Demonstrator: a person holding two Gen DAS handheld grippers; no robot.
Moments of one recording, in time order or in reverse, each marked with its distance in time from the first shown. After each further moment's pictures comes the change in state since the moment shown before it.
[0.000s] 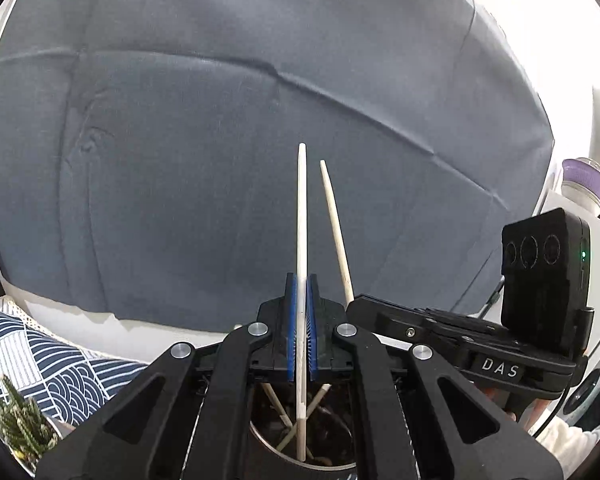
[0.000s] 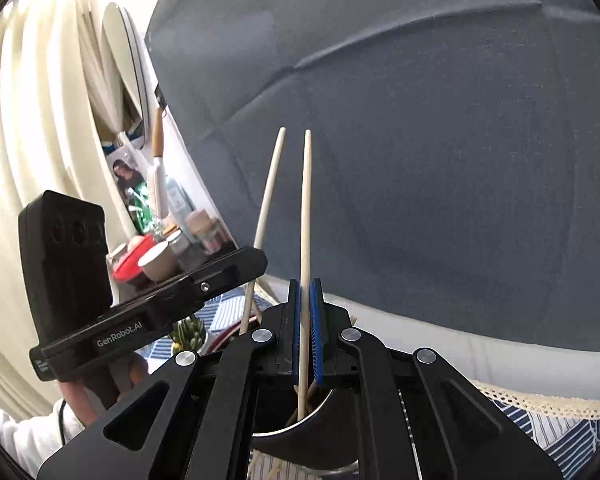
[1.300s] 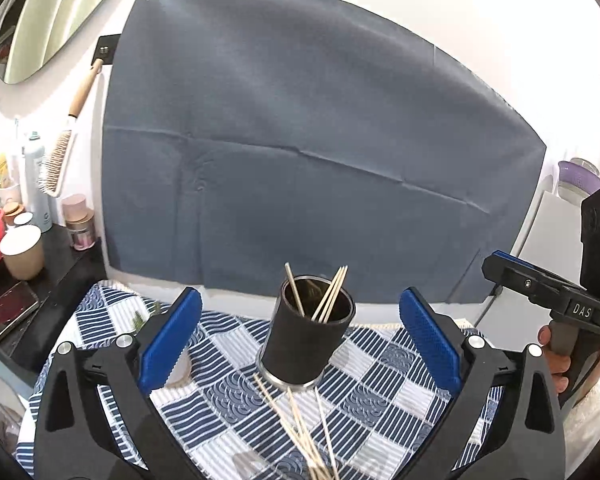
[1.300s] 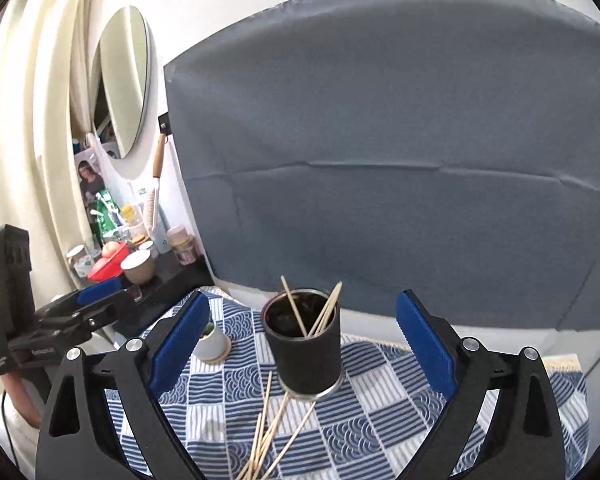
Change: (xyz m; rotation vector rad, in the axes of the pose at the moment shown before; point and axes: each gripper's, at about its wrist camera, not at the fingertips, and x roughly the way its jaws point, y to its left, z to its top) left arm -0.212 -0.045 -0.004 0.023 -0.033 0.195; right arm -0.183 0.126 -0.020 -0.080 -0.111 -0.349
